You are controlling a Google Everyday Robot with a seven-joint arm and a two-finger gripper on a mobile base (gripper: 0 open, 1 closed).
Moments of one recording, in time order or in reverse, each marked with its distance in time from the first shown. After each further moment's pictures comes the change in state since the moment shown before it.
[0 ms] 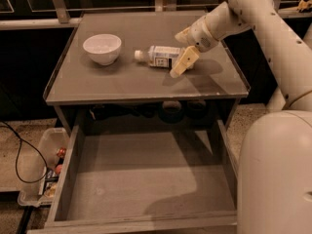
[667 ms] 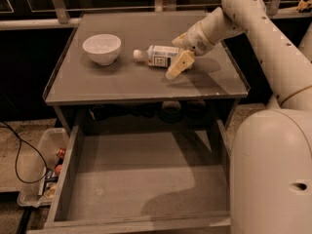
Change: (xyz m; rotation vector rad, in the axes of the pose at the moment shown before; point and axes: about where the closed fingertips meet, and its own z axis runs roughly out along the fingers) arm 0.008 0.004 0.023 -0.055 0.019 0.030
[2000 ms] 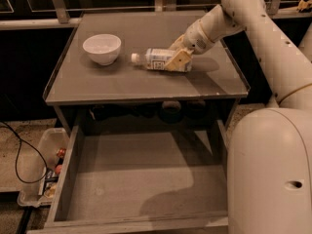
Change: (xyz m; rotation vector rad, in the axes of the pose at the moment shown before) arm -0.006 -0.001 -0.006 0.000 0.000 0.000
